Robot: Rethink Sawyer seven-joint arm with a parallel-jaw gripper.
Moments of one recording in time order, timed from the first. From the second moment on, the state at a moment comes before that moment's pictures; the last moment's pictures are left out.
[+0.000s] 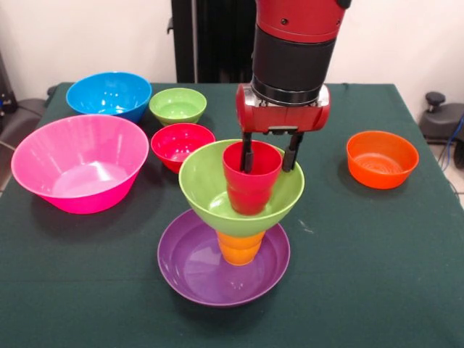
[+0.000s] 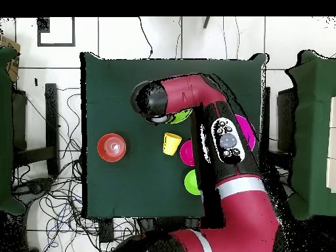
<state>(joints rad) -0.38 -0.59 0.42 1.35 -0.53 0.89 1.83</state>
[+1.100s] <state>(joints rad) -0.38 -0.76 0.43 1.37 -0.37 1.09 1.83</state>
